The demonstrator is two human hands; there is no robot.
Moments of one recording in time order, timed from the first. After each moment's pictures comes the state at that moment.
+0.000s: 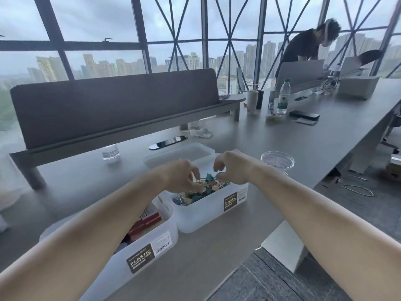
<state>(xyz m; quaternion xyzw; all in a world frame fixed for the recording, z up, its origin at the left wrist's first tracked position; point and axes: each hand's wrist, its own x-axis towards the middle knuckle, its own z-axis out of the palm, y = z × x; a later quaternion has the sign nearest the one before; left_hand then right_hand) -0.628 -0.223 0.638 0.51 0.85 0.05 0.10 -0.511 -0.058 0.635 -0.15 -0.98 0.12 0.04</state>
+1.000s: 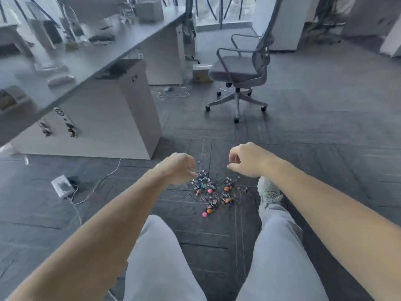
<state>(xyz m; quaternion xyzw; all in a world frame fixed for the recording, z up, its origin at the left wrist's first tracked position) -0.048 -0.295 0.445 0.73 0.65 0.01 0.21 0.183 -0.276 0.462 -0.56 -0.81 0.17 -0.02</state>
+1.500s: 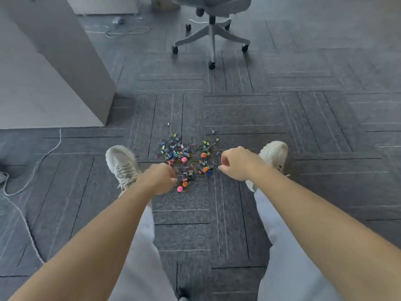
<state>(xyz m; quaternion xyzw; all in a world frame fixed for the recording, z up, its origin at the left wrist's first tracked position) -0.019 -0.184 0.229 0.69 0.65 -0.13 0.29 0.233 -0.180 0.262 -0.63 -0.73 0.26 -0.10</state>
